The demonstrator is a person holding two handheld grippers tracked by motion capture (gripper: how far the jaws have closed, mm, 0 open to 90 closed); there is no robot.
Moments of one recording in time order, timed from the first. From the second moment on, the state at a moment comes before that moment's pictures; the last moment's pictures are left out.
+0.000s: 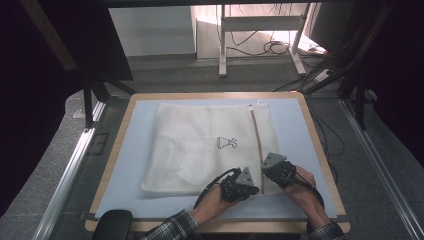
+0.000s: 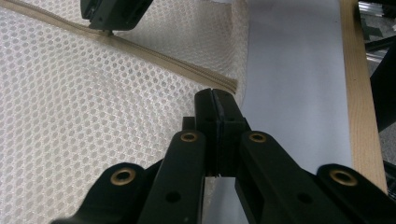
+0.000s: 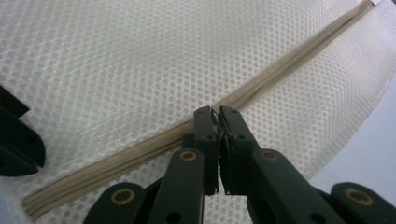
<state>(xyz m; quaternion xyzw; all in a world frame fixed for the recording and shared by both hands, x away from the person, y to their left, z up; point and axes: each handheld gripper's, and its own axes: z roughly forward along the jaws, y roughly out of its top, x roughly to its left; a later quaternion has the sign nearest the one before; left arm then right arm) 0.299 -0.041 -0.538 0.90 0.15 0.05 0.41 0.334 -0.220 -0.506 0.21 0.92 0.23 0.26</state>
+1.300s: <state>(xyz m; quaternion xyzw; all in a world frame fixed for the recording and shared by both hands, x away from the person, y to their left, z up) 0.297 -0.042 -0.538 0.89 0.16 0.05 0.42 0.370 -0.211 -0.510 0.21 0.92 0.20 0.28</state>
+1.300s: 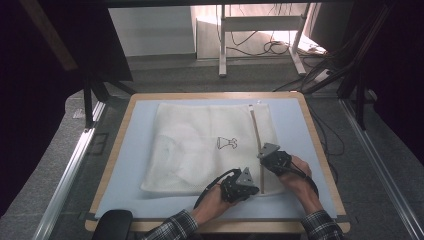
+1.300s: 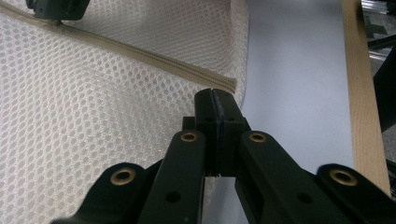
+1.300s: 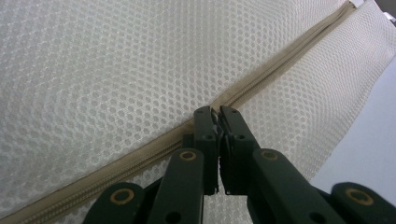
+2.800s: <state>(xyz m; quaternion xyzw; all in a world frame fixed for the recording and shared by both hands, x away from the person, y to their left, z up) 0.296 -0.043 -0.537 0.89 0.18 0.05 0.41 0.413 -0.203 -0.512 0.22 0.91 0.19 0.30</state>
